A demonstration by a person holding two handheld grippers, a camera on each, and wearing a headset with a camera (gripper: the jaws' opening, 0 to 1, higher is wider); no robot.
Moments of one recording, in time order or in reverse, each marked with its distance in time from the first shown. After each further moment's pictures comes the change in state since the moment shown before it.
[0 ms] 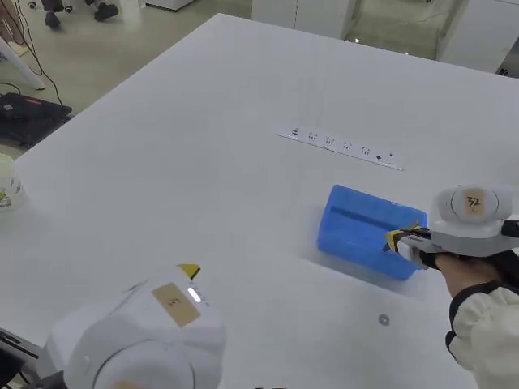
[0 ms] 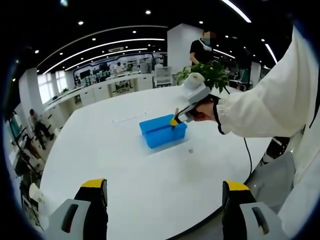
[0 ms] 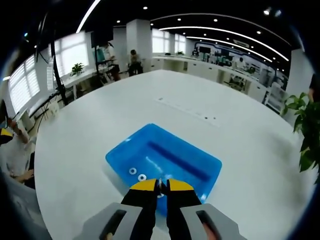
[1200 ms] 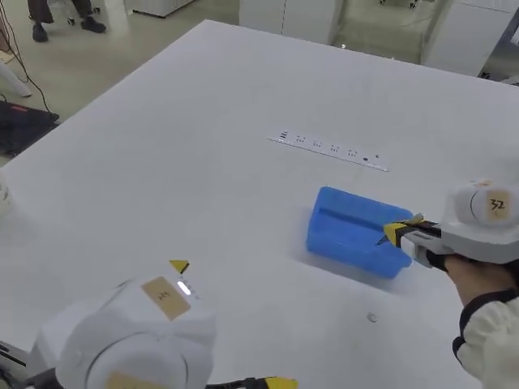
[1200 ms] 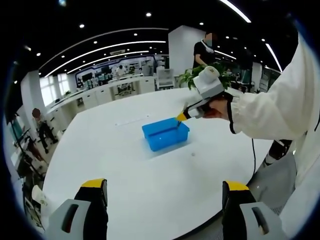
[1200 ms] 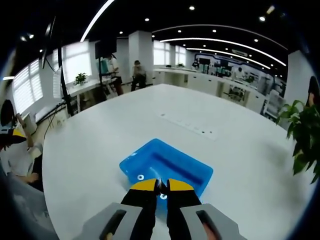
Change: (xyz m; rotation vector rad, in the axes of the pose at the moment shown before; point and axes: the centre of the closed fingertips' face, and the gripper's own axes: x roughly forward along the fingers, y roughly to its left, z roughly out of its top) left arm -0.004 0.002 0.008 0.012 -0.027 0.025; right arm -0.050 0.009 0.017 -0.008 -0.116 0.006
